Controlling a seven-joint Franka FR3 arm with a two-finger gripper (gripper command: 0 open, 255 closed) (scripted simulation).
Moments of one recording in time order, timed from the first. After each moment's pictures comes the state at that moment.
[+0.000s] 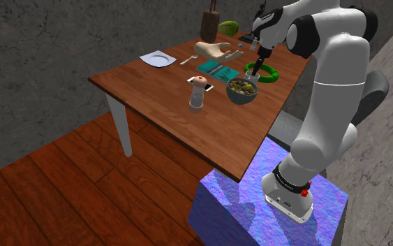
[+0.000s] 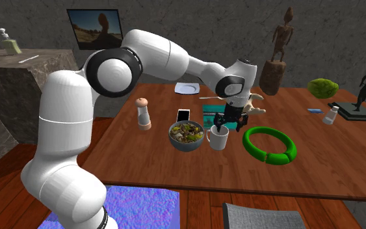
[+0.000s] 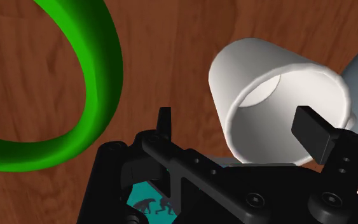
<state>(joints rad) -0.21 0.44 -0.62 -1.69 0.35 2.01 -1.25</state>
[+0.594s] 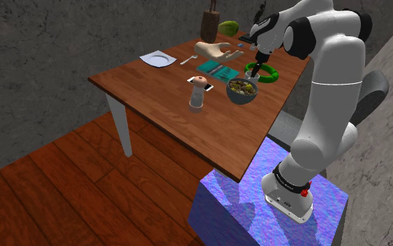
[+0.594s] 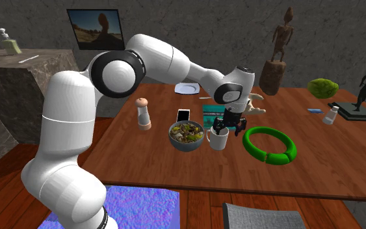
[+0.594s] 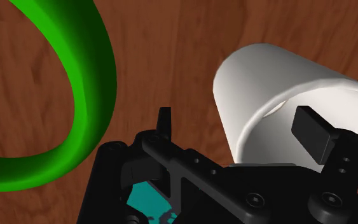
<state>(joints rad) -0.21 0.48 -0.61 -1.72 0.37 2.07 -1.27</state>
